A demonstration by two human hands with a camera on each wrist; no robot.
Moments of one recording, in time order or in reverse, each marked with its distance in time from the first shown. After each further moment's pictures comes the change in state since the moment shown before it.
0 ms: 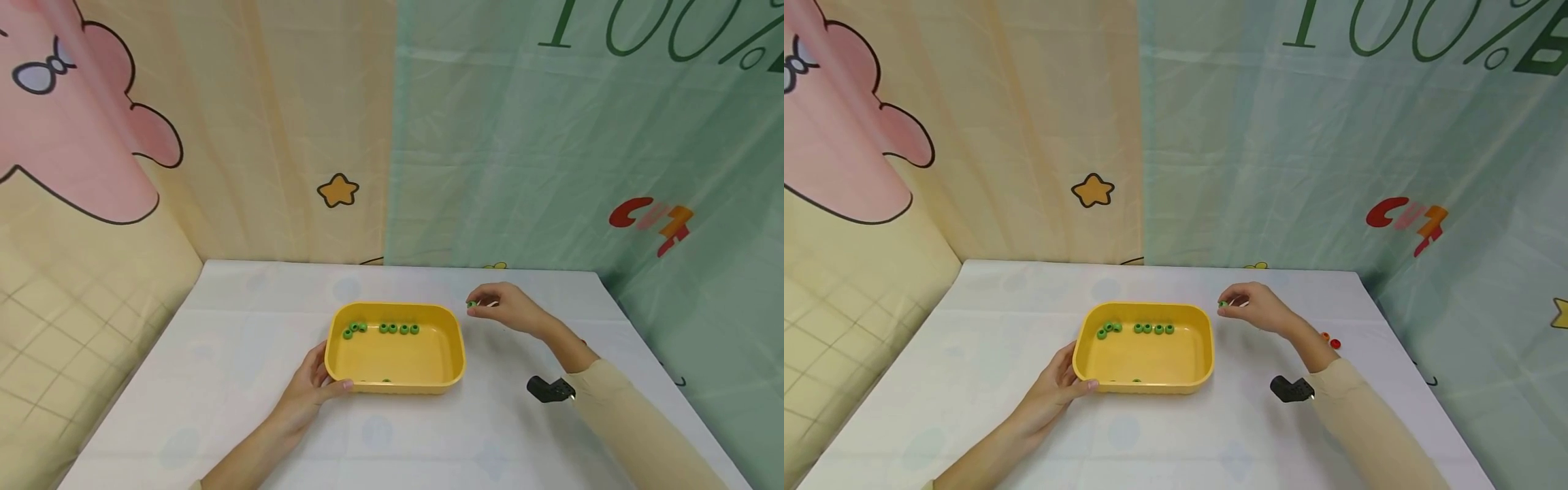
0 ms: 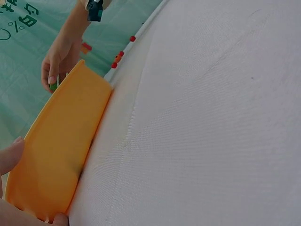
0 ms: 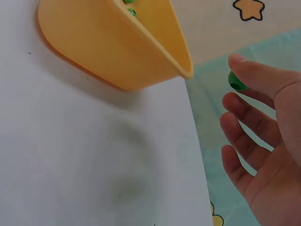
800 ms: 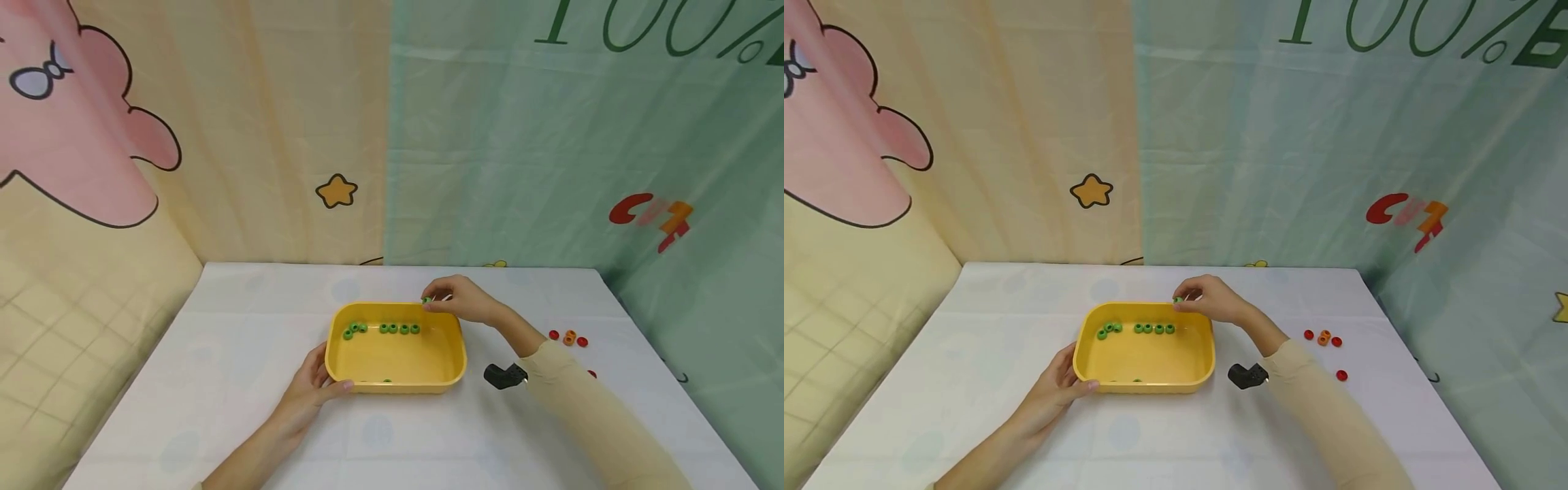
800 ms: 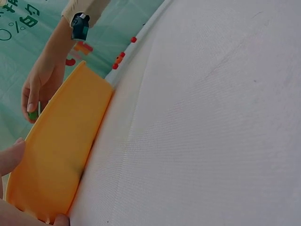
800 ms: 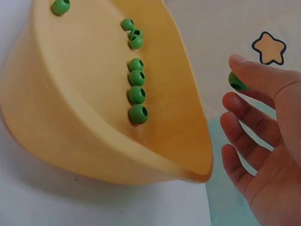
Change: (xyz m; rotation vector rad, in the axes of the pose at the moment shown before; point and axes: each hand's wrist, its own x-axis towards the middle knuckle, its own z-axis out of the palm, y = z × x) left_hand 0.000 0.000 -0.001 -0.011 -0.010 0.010; right_hand 0.052 -0.043 0.040 0.086 -0.115 -0.135
